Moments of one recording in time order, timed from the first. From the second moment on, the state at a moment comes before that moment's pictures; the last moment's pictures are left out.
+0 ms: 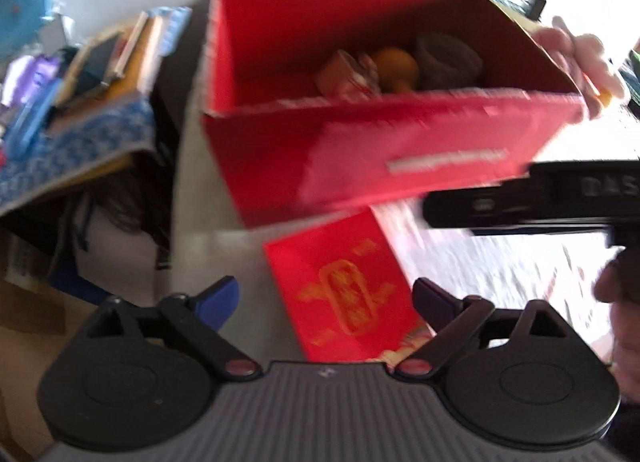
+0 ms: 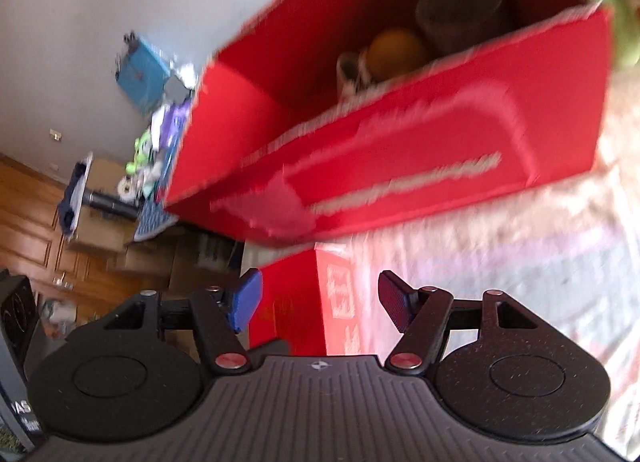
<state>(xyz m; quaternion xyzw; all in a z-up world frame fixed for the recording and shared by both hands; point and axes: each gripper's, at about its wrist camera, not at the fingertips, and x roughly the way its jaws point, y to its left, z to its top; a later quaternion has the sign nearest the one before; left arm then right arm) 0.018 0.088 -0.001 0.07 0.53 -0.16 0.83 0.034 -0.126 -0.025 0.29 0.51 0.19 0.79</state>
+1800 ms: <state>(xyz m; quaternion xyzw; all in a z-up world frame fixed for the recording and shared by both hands) -0.031 -0.127 0.091 0.25 0.30 -0.47 0.79 -0.066 -0.295 0.080 0.32 0.38 -0.02 0.87</state>
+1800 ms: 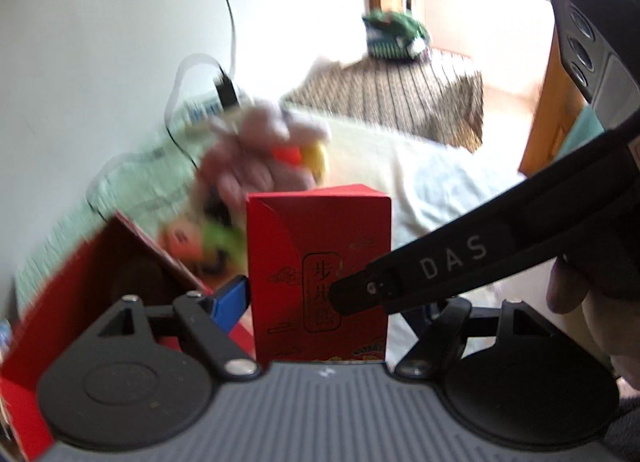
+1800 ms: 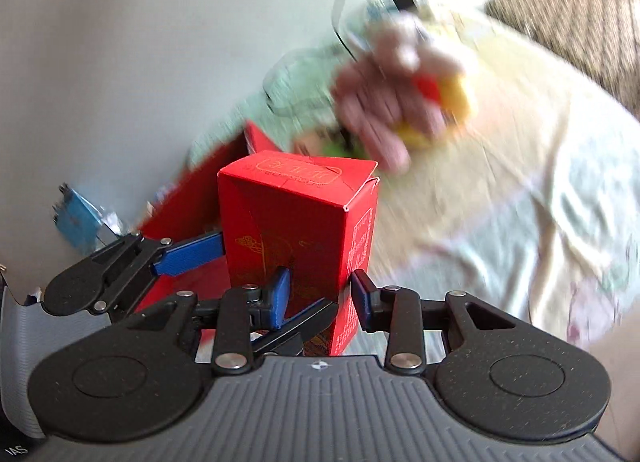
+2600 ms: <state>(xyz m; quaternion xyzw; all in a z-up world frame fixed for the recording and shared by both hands) 0.100 0.007 0.094 0.17 0.34 -0.18 0.91 0.142 -0.150 0.058 0.27 0.41 0.23 0.84</state>
